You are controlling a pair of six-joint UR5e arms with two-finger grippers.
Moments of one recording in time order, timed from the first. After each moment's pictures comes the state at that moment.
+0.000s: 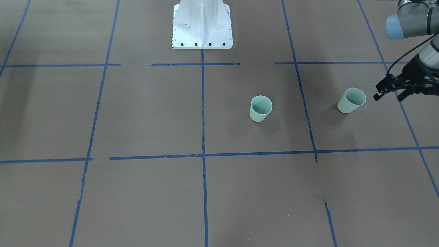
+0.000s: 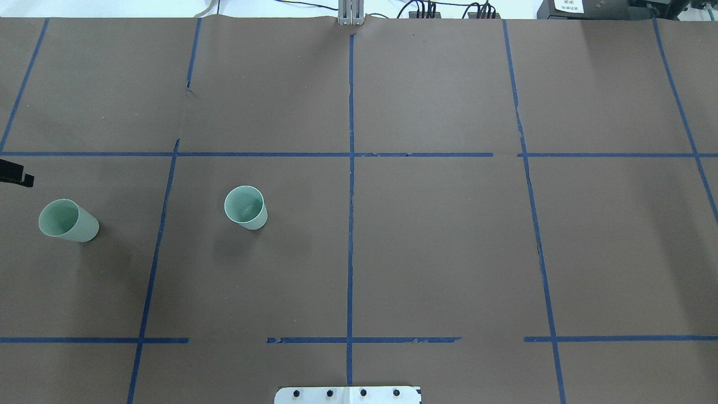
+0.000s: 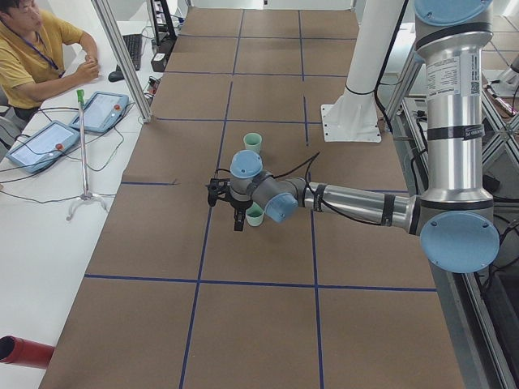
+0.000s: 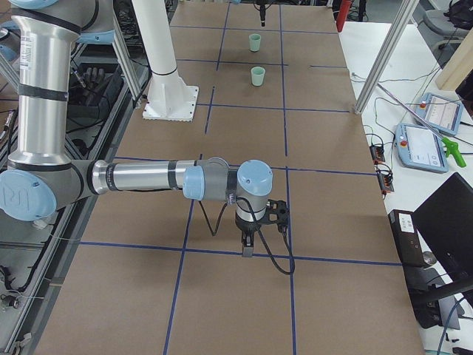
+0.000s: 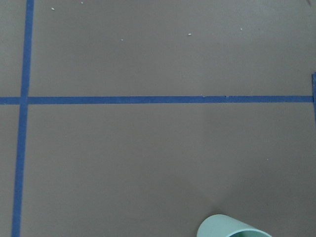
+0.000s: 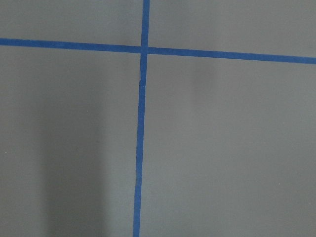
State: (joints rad) left arm -1.10 -1.46 -1.77 -2.15 -2.22 -0.78; right arm 1.56 -1.71 1.79 -1.68 2.26 -0.04
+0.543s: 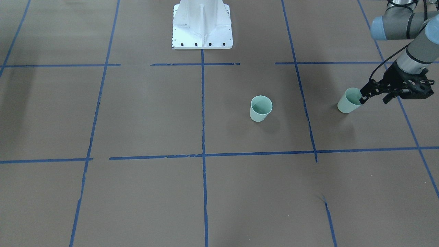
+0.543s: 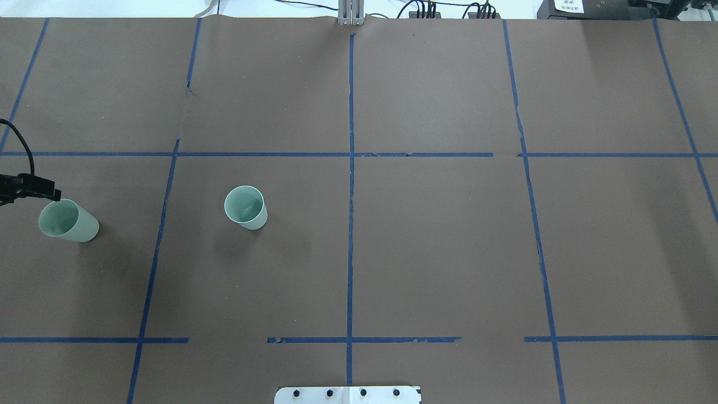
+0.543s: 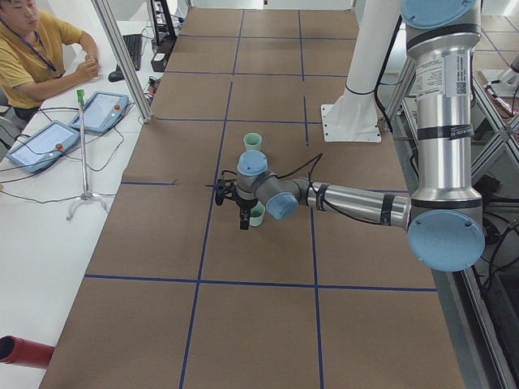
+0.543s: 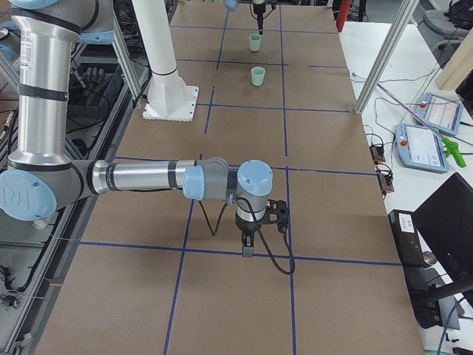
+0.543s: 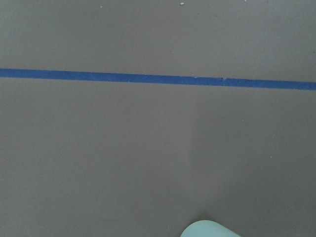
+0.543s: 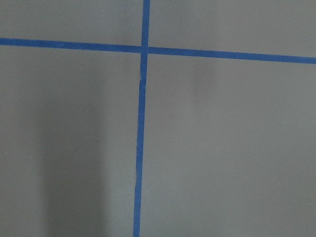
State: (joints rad) left arm -1.00 -1.46 -1.76 -2.17 -2.15 -0.85; right arm 1.56 -1.71 1.79 -1.68 2.26 -0.04
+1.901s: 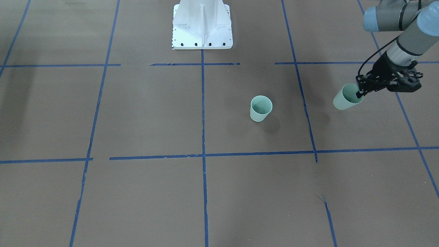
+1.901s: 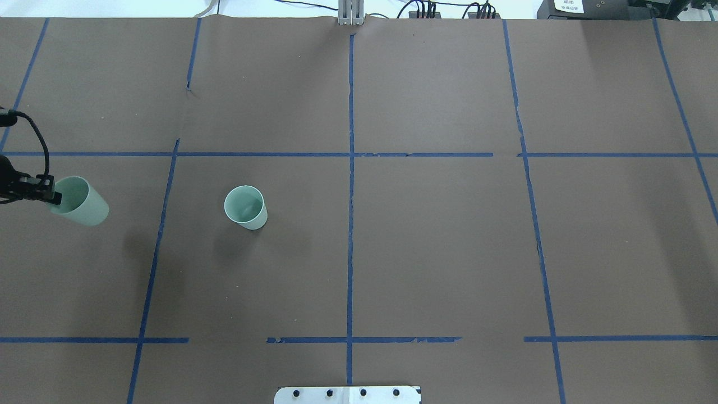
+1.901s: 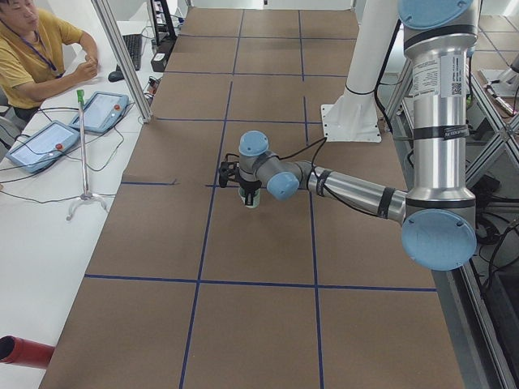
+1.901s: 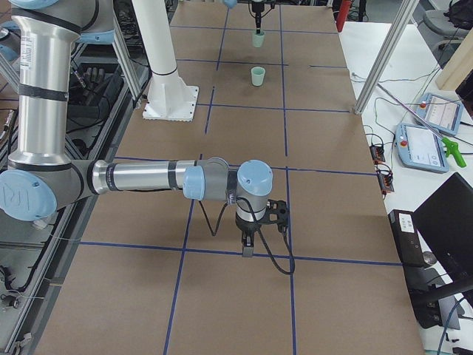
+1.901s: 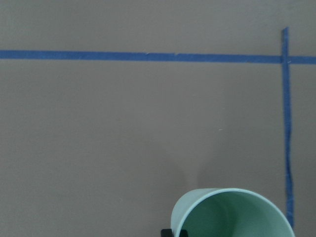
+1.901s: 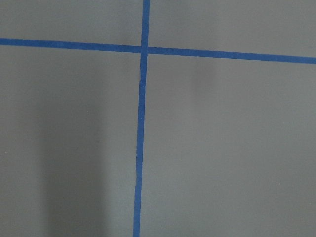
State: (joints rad) left arm -1.00 -1.51 -1.93 -1.94 -2.19 -0.86; right arm 1.56 -1.71 1.79 -1.68 2.26 -0.04
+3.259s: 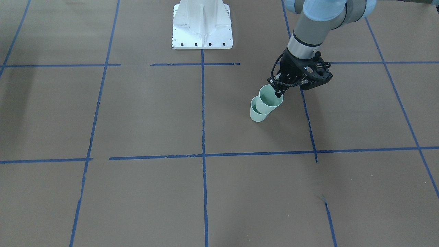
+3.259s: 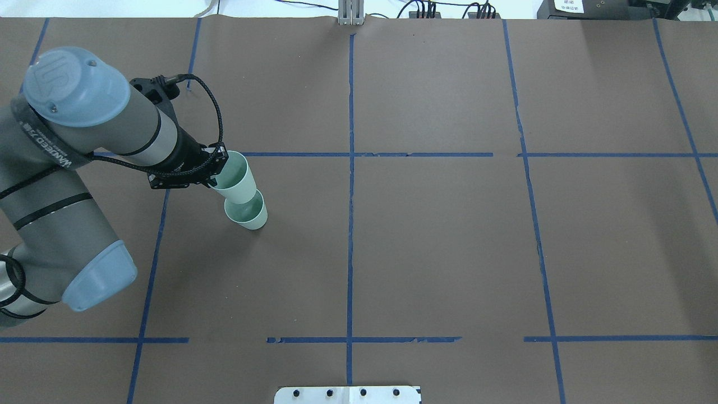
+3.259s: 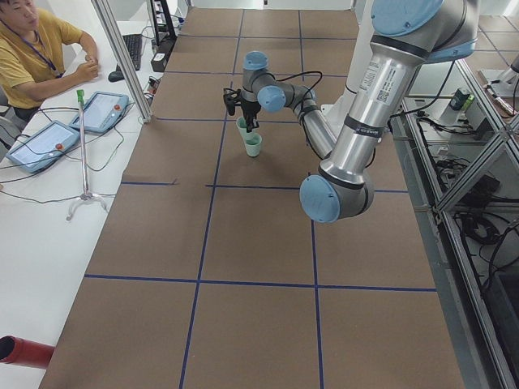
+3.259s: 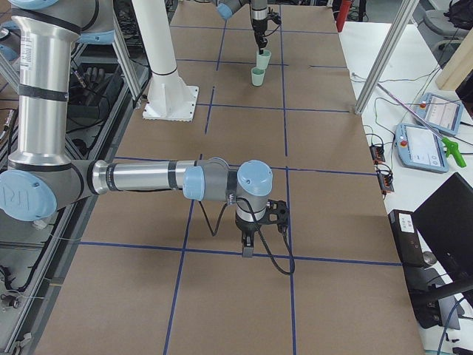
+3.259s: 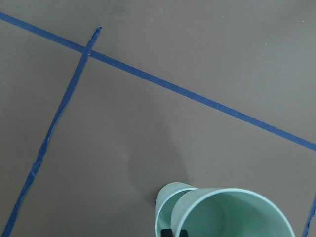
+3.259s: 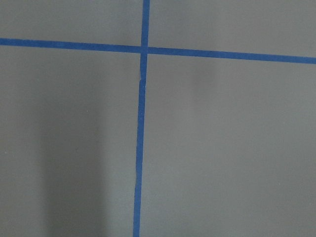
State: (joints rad) left arm -0.72 -2.00 -1.96 -1.54 -1.98 -1.47; right arm 1.56 -1.71 1.79 -1.68 2.26 -0.04
